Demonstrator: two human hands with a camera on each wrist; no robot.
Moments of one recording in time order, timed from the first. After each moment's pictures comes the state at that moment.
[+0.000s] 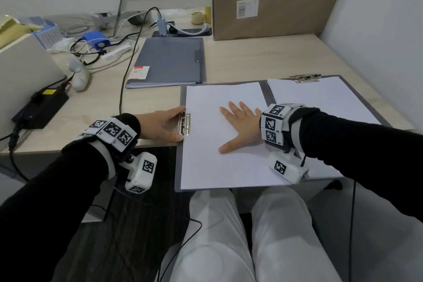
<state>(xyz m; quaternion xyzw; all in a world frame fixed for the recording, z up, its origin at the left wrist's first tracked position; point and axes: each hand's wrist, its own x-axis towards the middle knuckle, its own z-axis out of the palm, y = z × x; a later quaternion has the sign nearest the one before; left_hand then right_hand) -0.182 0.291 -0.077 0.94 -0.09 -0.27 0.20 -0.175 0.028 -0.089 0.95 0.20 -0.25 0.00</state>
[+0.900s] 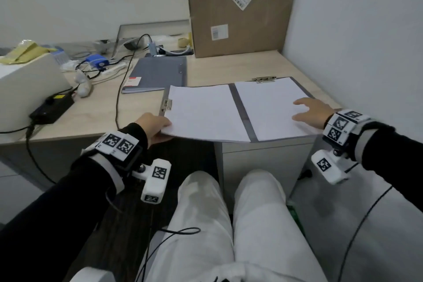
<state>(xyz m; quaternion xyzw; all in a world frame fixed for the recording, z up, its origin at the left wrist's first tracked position) -0.301 0.205 -0.052 0.73 0.22 -0.07 0.65 -0.272 -0.182 -0.066 0.97 -0.10 -0.05 -0.21</state>
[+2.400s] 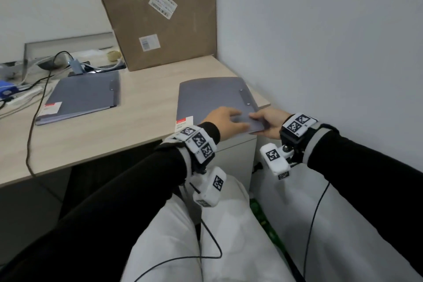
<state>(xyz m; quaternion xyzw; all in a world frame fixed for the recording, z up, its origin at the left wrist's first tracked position) -0.293 -0.061 -0.048 0.92 -0.25 -0.08 0.28 -0.299 -0.228 -0.080 0.58 -0.20 -0.10 -0.78</state>
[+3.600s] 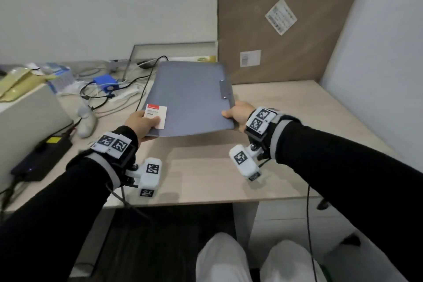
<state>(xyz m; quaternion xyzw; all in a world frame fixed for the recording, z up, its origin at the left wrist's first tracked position) -0.099 0.315 -0.033 0.77 0.19 0.01 0.61 -0.047 0.071 -0.030 0.77 -0.06 -0.14 -0.62</state>
